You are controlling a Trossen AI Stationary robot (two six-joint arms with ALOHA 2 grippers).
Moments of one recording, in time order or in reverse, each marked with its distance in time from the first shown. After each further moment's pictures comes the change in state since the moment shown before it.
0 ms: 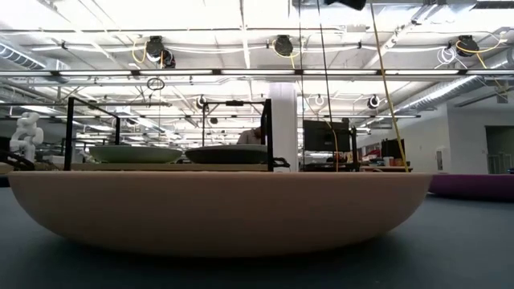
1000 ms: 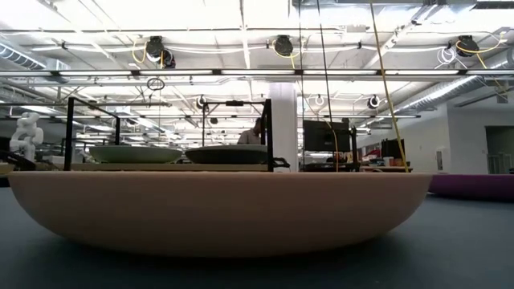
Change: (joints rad) left arm -0.127 0.103 0.159 -0.385 0.261 0.122; right arm 0.249 -0.168 -0.154 0.055 -0.026 0.184
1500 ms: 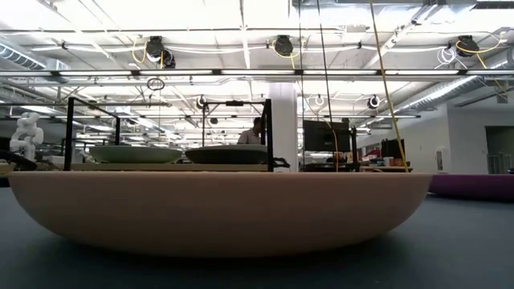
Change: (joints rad) left arm -0.113 0.029 0.001 0.013 -0.037 -0.027; right arm 0.005 -0.067 -0.136 0.215 -0.023 0.050
